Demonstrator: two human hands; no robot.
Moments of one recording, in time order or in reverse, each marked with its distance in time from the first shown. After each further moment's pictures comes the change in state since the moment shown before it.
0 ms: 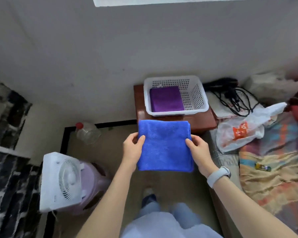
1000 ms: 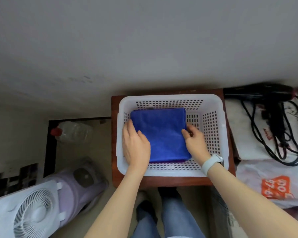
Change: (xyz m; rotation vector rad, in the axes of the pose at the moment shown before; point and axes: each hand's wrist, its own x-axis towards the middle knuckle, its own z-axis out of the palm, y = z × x) left_hand 0.267 0.027 0.187 0.701 0.340 0.005; right_hand 0.361 0.015 0.008 -0.219 -0.176 0.154
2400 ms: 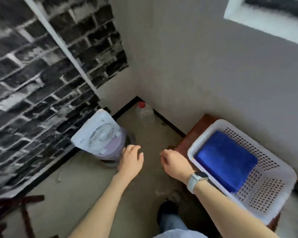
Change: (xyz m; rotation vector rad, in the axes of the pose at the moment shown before) left_hand -0.153 -0.165 -0.179 0.100 0.153 -0.309; right_hand -0.195 -0.081 0.145 -1.105 -0.847 -0.854
